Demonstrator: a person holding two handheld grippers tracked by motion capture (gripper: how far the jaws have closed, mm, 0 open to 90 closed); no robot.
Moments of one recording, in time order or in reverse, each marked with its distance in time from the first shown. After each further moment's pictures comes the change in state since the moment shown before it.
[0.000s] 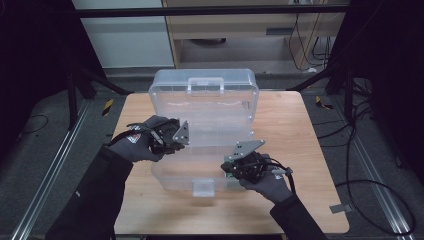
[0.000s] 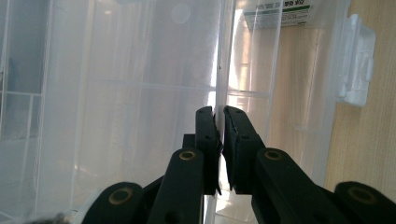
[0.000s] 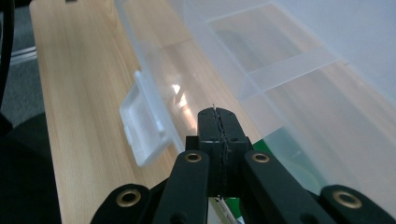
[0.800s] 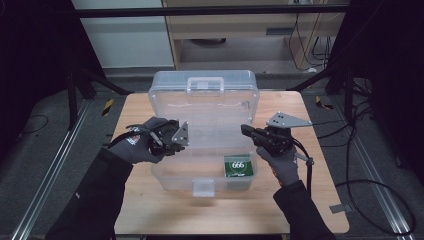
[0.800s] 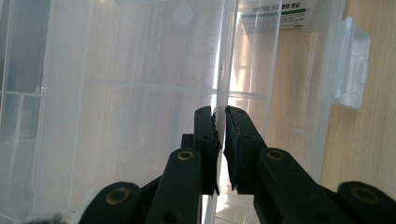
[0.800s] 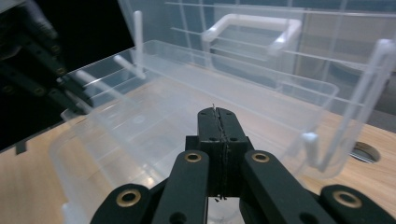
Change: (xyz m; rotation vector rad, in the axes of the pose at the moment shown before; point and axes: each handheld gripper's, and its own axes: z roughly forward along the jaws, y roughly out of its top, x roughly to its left) left arm -0.002 -0.002 0.001 -0.015 -0.002 -0.006; right arm -0.058 0.002 -0.050 -0.408 -0.201 0.276
